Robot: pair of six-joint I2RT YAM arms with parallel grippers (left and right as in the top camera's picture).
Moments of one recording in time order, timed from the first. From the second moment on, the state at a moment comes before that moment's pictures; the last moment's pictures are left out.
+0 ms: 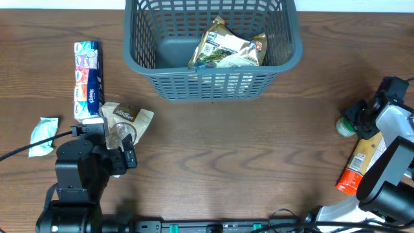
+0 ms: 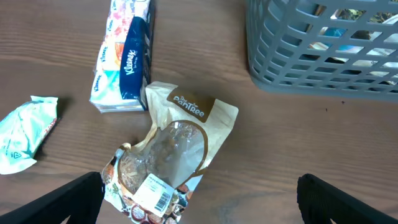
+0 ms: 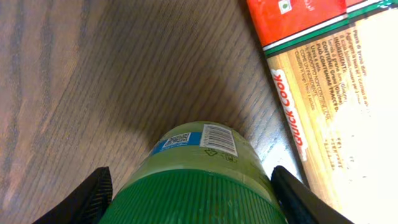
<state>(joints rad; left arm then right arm) -0.05 0.58 0.77 -0.89 -0.04 -0.11 -0.51 1.77 1.07 -0.56 0.01 0.50</state>
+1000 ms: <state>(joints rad) -0.05 0.58 0.77 -0.89 -0.04 -0.11 0.08 1.79 2.31 -1.24 -0.06 -0.03</state>
